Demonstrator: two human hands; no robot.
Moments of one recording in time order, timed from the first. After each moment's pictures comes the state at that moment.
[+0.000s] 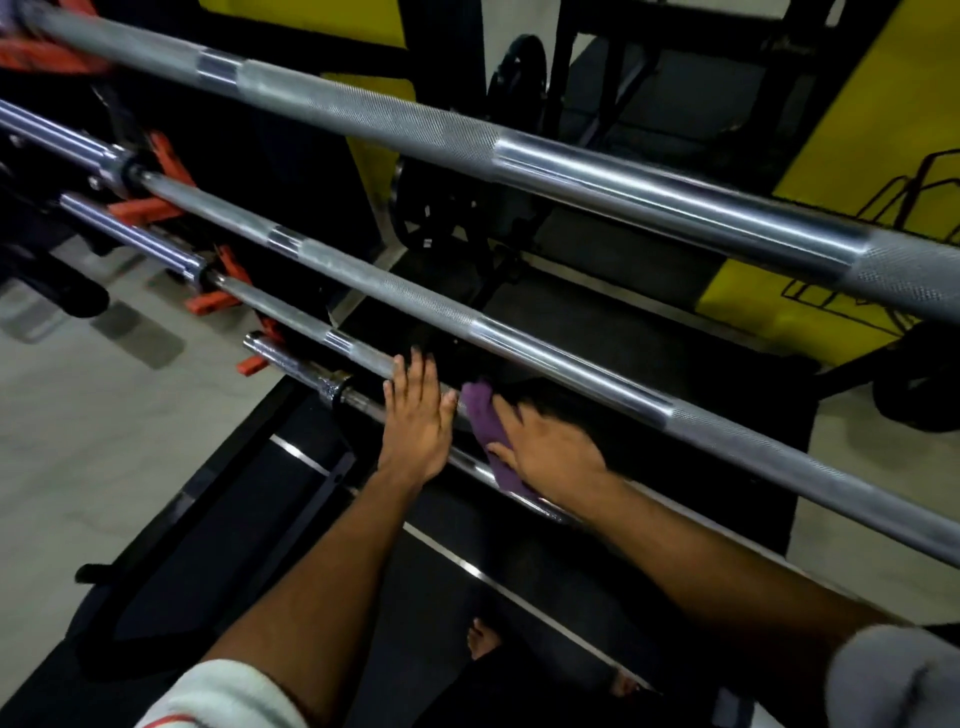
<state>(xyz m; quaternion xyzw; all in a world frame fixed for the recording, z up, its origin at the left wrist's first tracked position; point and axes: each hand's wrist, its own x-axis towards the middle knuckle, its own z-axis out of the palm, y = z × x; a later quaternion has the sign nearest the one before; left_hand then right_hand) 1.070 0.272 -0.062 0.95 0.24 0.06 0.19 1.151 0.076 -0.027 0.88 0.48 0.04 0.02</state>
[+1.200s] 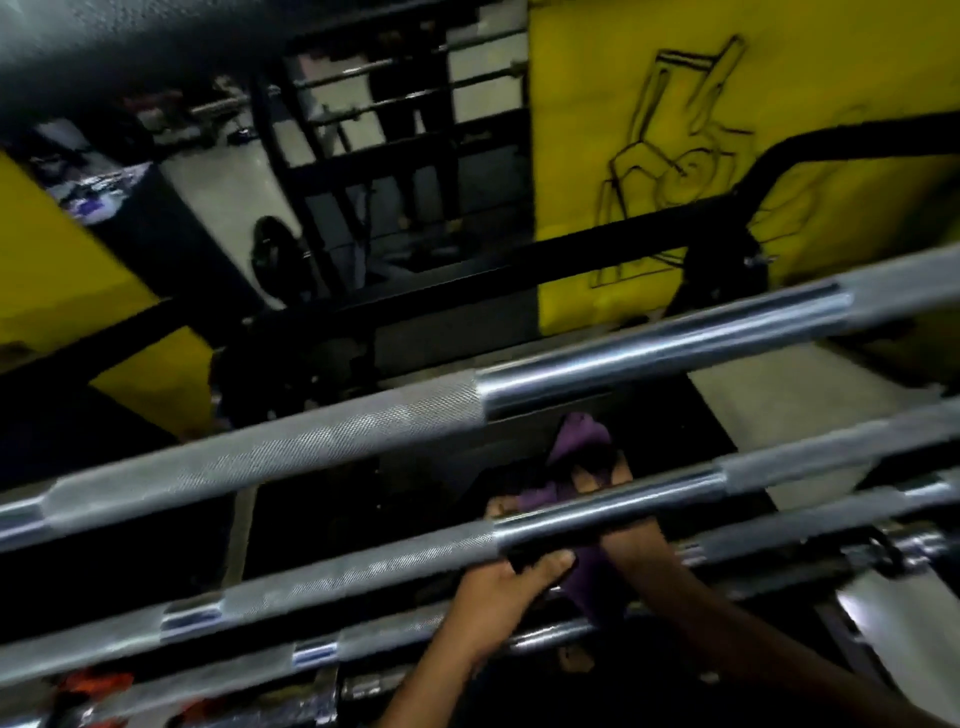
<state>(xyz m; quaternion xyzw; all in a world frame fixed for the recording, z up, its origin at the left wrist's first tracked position) 1.139 0.282 0.030 0.78 0.02 -0.23 0.59 1.159 0.107 0.023 0.62 -0.12 -0.13 -0.76</state>
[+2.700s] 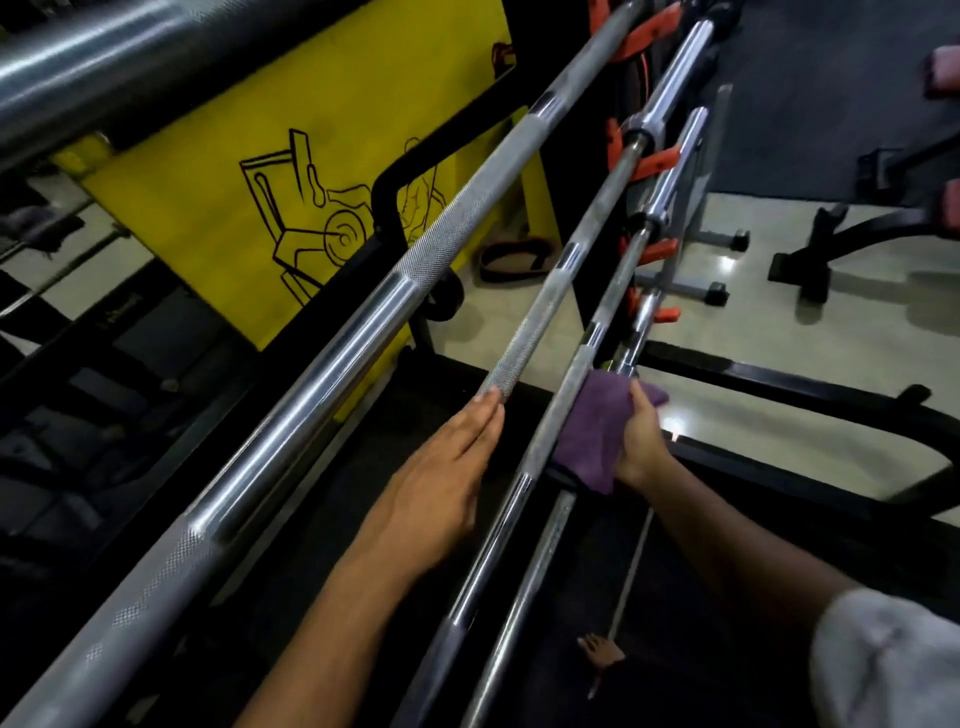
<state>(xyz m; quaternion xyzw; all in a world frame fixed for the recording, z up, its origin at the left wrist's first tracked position) 1.207 0.181 0.123 0.70 -0.71 -0.05 0.08 1.051 -0.011 0.020 0.13 -0.49 0.30 -0.81</state>
